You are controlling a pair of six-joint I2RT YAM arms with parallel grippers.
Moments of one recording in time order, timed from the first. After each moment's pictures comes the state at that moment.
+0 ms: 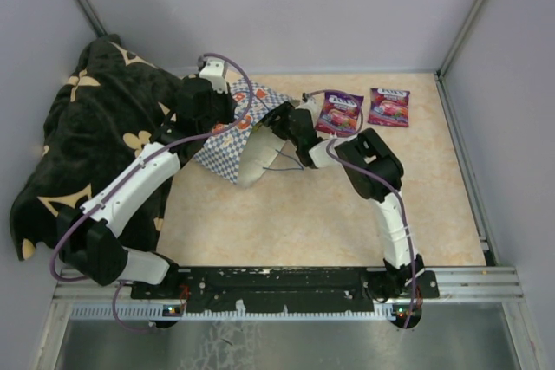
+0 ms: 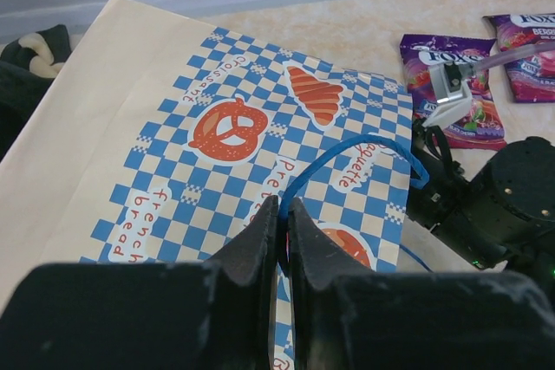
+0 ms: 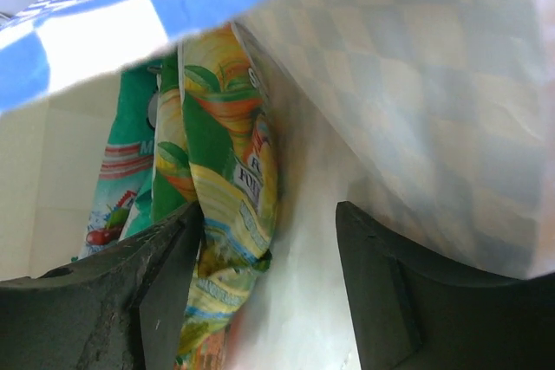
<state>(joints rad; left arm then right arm) -0.48 1.39 1.22 -0.14 -0.19 -0.17 0.58 2.23 1.29 0.72 0.08 1.04</state>
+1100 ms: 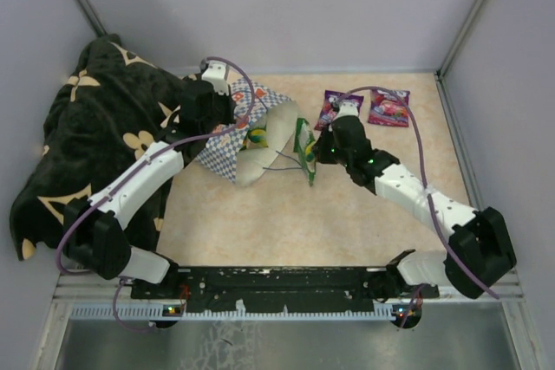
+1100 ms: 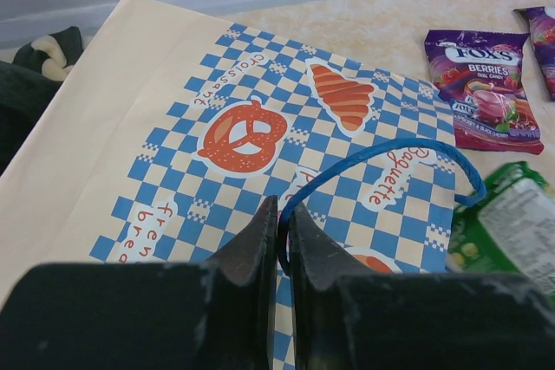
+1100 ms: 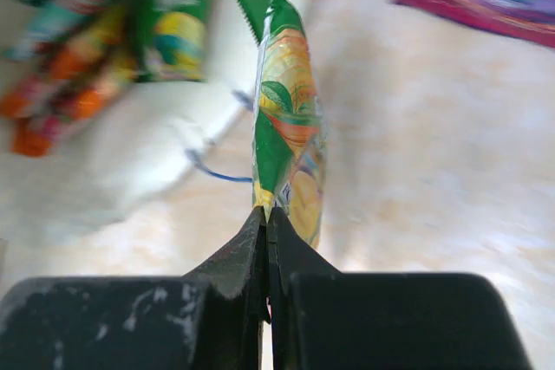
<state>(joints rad) -0.46 1.43 1.18 -0.05 -0.18 -0.13 0.58 1.32 0.90 -0.06 0.04 0.57</state>
